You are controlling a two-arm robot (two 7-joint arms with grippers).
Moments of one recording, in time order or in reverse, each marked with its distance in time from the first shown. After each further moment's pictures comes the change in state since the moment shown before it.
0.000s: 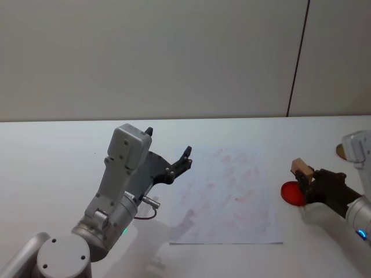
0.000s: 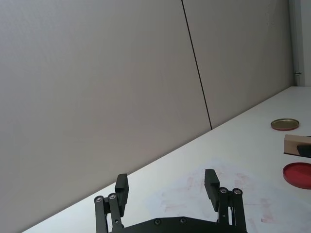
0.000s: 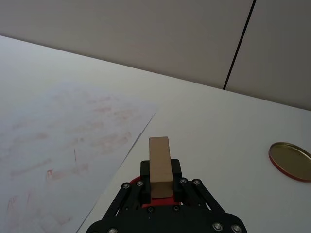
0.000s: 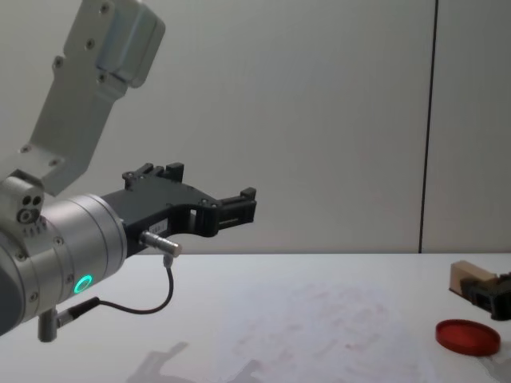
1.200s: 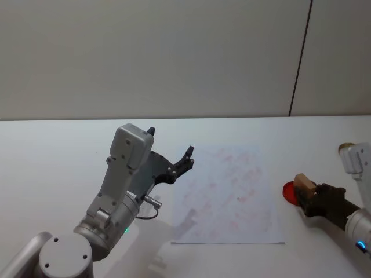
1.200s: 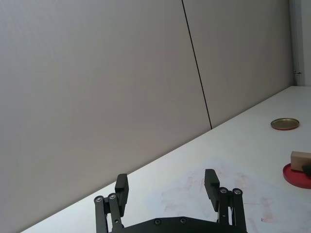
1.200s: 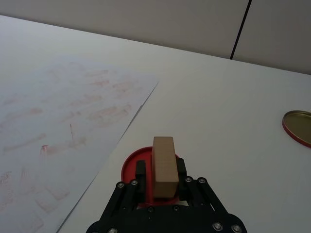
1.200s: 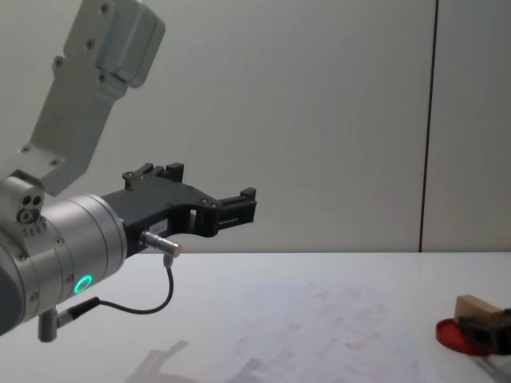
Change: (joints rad) left arm 0.000 0.000 0.000 0.000 0.000 0.000 0.000; right arm -0.007 -0.007 -0.006 0.043 0.014 0.038 0.004
